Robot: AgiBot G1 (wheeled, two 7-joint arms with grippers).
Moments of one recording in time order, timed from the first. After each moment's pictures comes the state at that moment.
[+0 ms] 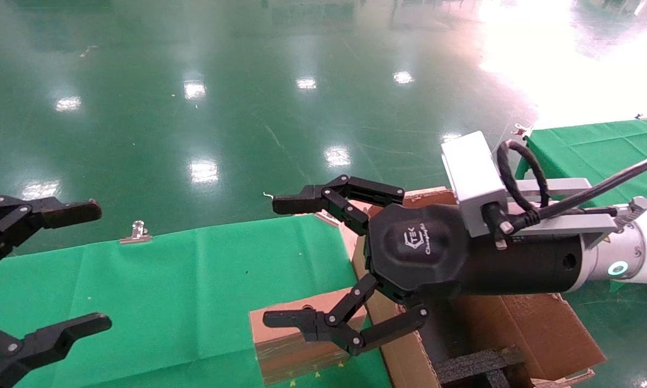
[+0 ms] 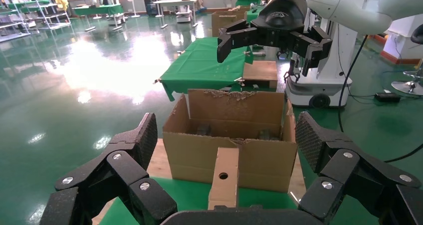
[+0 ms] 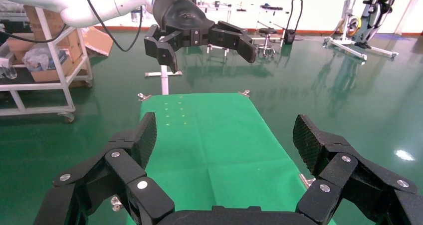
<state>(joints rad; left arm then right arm) -1.08 0.58 0.35 -1.24 0.67 1.45 -0.14 1.08 -0.61 -0.28 1.28 -0.73 -1.49 0.19</state>
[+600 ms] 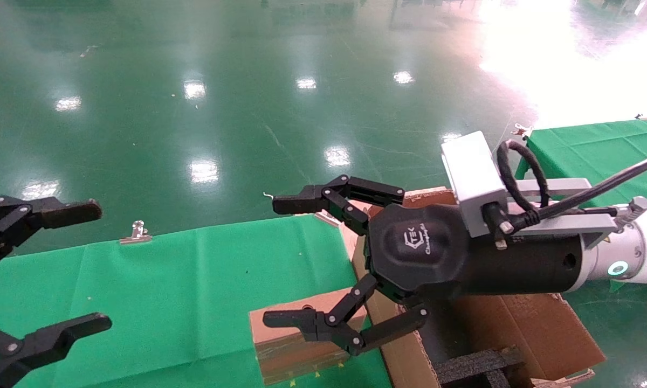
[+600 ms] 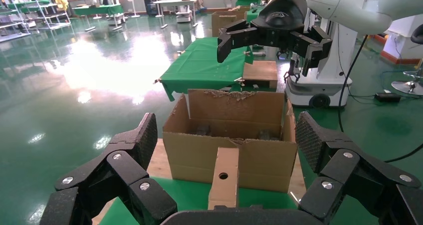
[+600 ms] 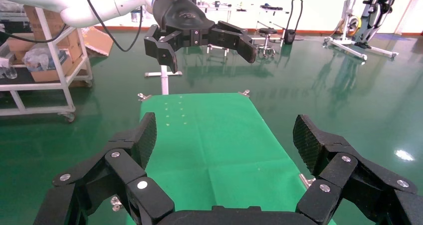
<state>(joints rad) -1.08 0.58 0.35 -1.24 0.67 1.45 -0.14 1.08 -0.61 -0.28 1.28 -0.73 -1.49 0.19</state>
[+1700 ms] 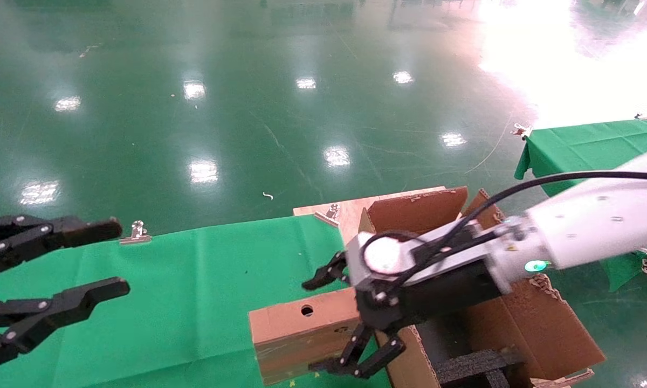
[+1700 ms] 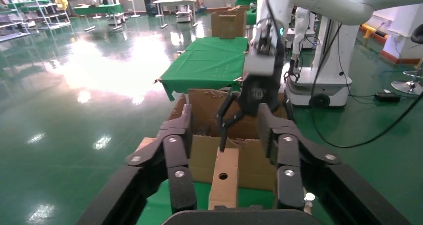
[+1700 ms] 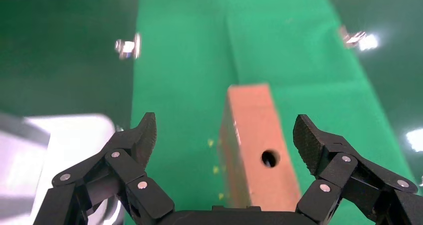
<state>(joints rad) -1.08 0.58 0.35 -1.24 0.67 1.45 -0.14 1.38 -0.70 -0.62 1.21 -1.25 -1.58 0.28</state>
